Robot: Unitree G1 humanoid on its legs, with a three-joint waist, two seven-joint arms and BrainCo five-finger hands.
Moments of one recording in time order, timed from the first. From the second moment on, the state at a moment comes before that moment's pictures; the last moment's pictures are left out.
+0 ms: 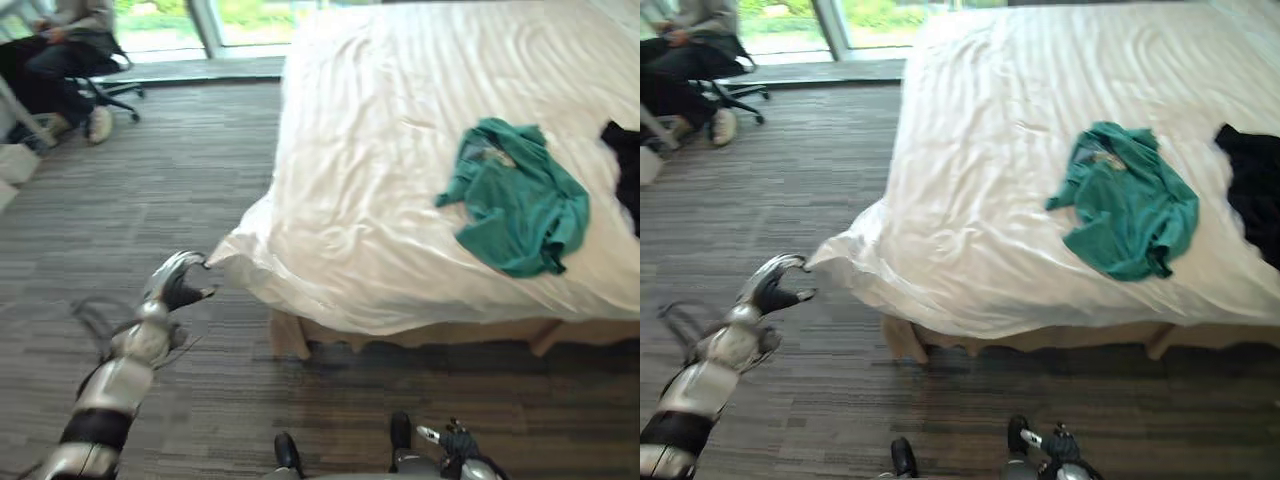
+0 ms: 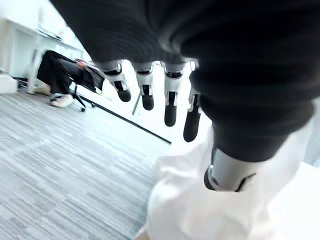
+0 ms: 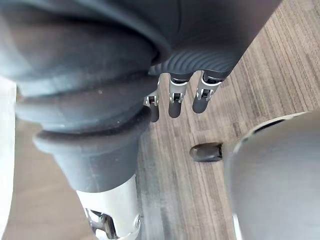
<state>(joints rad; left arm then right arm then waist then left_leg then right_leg) 0.03 0.61 0.10 0.28 0.39 -0.11 0.06 0.14 -0.07 -0.17 0.93 0.09 -0.01 -0.08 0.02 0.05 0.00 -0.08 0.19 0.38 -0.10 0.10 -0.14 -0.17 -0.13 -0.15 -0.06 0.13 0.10</state>
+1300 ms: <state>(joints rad) 0.45 0.10 -0.07 0.51 -0.04 -0.20 -0.08 -0.56 -0.19 0.14 0.23 0.32 -0.21 -0.11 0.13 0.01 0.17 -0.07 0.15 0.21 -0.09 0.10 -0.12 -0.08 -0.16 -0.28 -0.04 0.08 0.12</state>
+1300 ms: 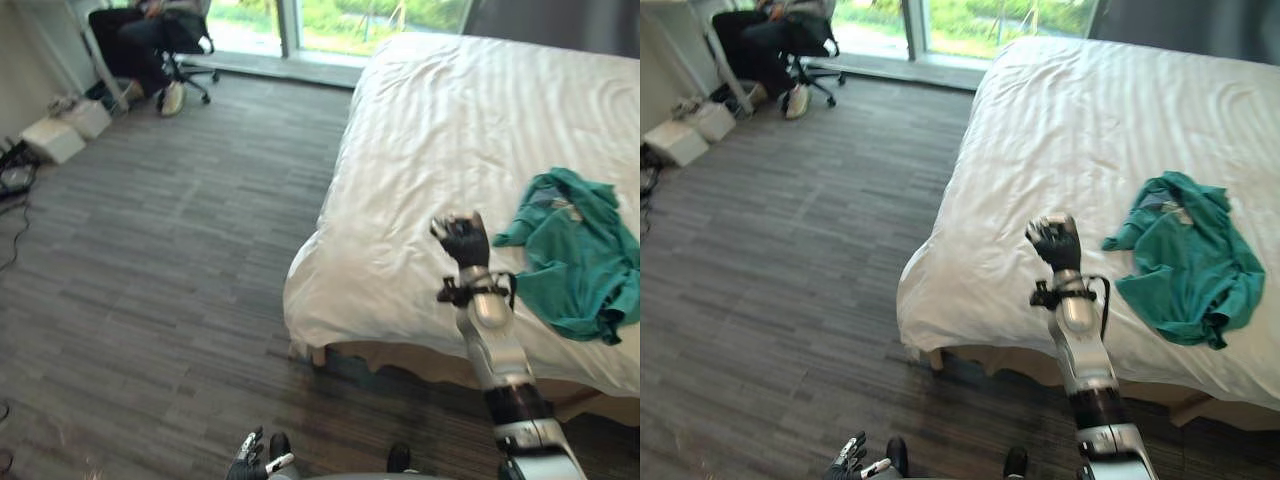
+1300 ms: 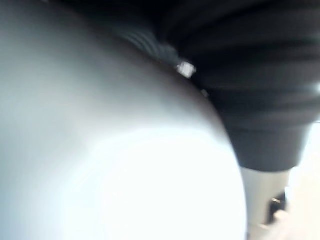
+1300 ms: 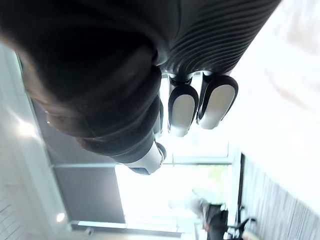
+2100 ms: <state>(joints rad) 0.04 0.07 -0.12 0.57 -0.17 -0.26 0.11 -1.43 -0.52 0.06 0.72 0.54 -0.36 -0.20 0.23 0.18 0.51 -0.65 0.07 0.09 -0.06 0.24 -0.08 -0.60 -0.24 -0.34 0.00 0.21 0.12</state>
